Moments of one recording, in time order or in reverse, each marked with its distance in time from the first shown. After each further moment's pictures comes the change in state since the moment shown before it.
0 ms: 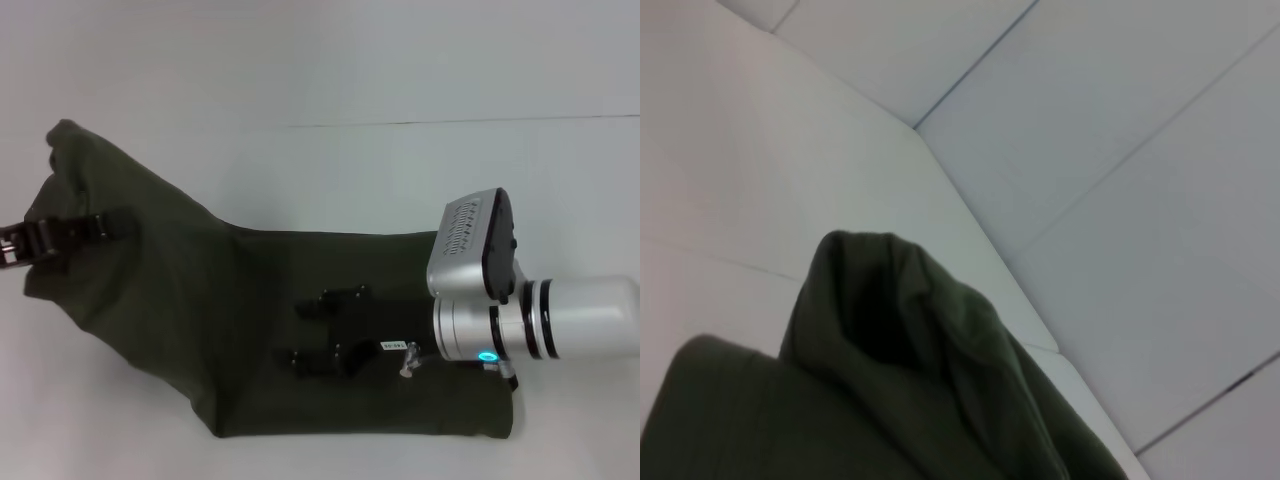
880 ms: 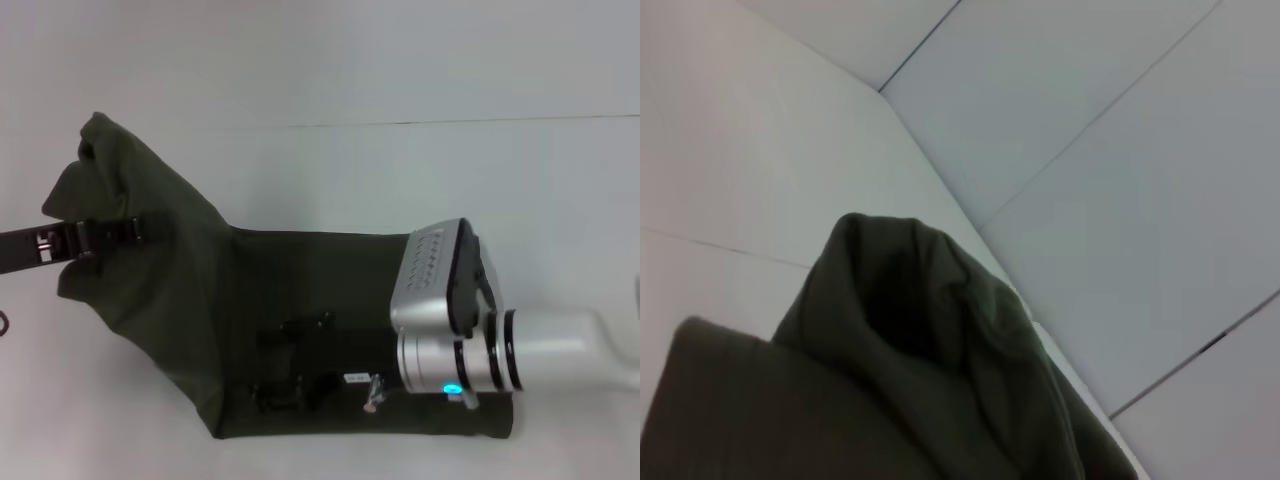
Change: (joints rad) left arm -0.020 -0.010 0.065 -0.008 -0.005 -0.008 0.001; right arm 0.040 0.008 0.080 0.156 -0.006 0.040 -0.116
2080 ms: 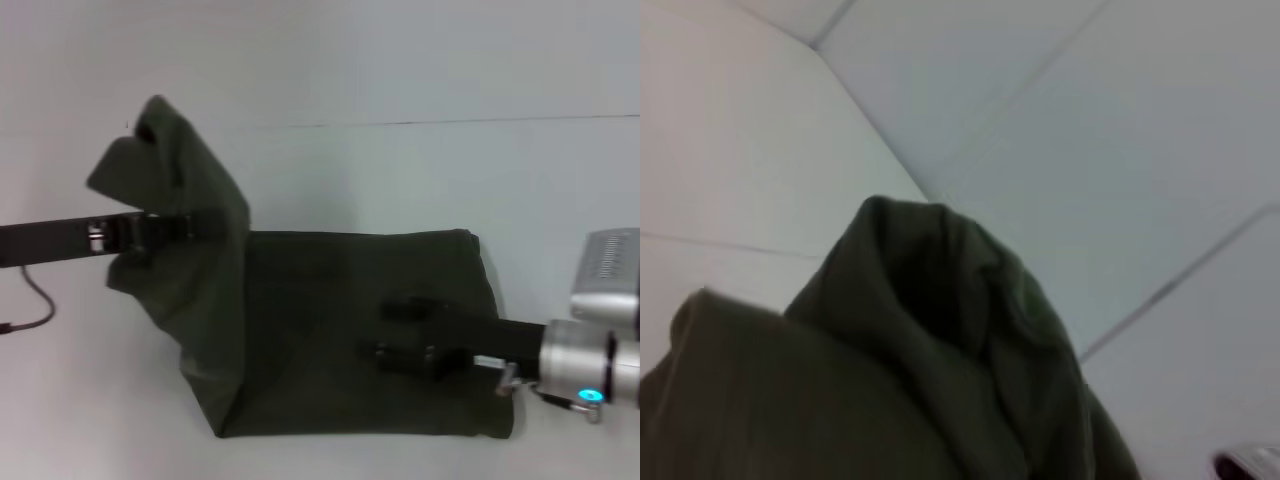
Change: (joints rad) left arm -0.048 -0.005 0.091 -0.022 -0.013 -0.012 0.004; right arm -0.302 -0.027 0.072 -0.306 0.006 -0.238 0.130
